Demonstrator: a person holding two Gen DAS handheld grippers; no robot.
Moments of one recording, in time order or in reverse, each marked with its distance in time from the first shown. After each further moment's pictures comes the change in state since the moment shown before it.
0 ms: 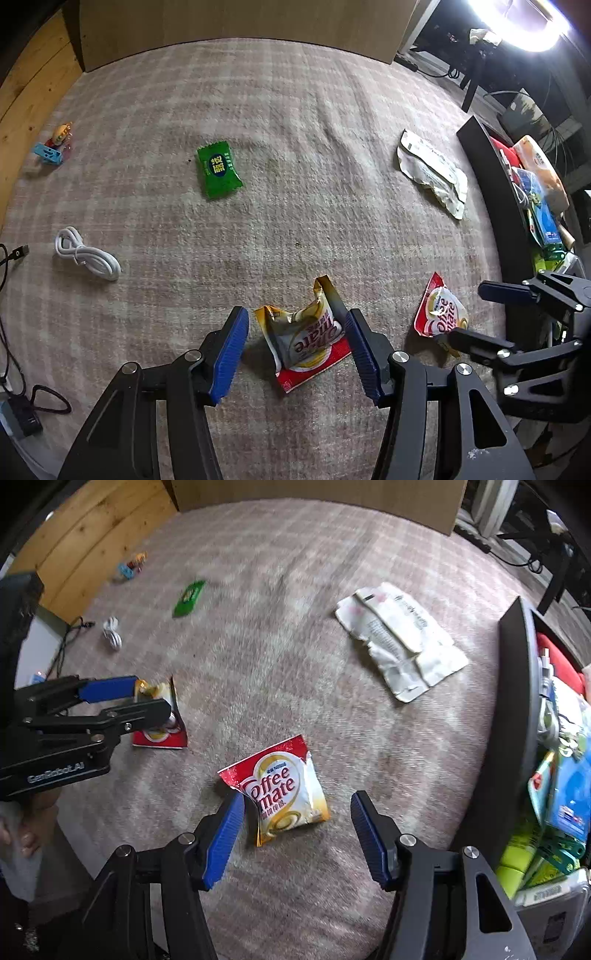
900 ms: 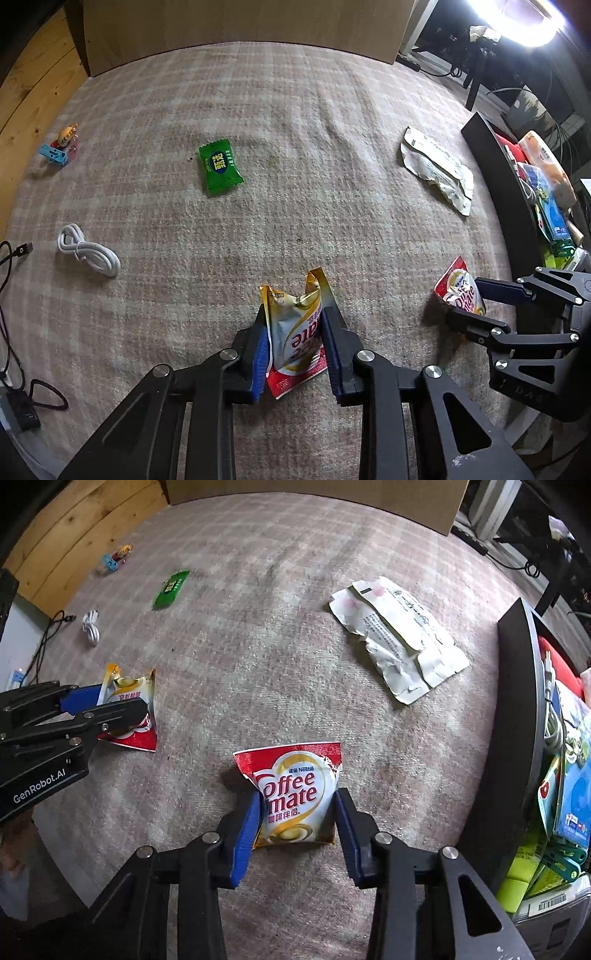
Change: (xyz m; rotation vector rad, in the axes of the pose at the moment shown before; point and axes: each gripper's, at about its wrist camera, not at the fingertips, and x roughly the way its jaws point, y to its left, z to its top) left arm -0.001 -0.003 -0.008 -0.001 -0.036 0.043; right arm 0.000 -0.020 -0.001 0.002 -0.012 -0.060
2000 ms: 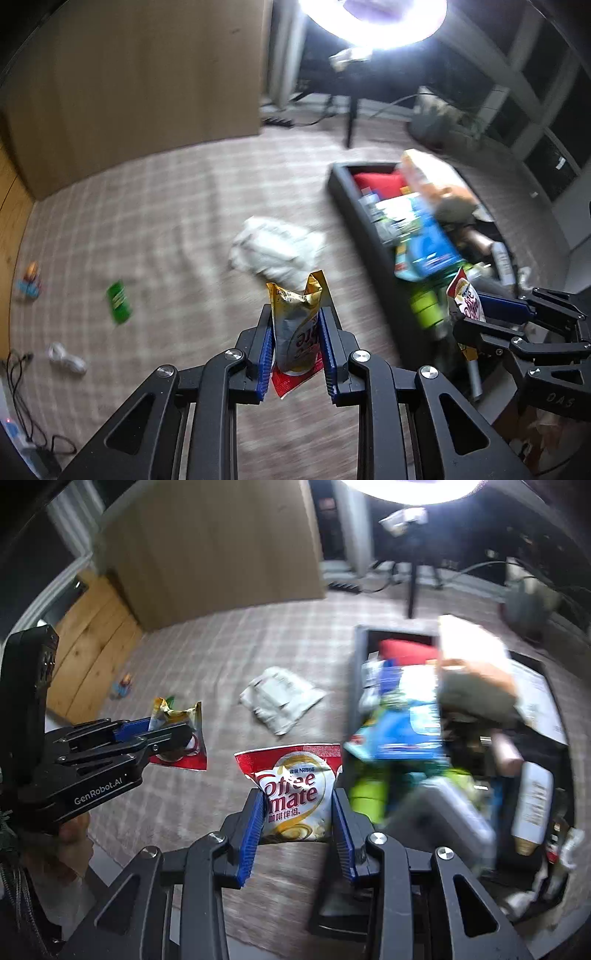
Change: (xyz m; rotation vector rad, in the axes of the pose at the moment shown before) left arm -0.081 -0.154 0.043 0.248 -0.169 -0.116; right arm -0.123 -0.078 -0.069 0.310 -0.319 0.070
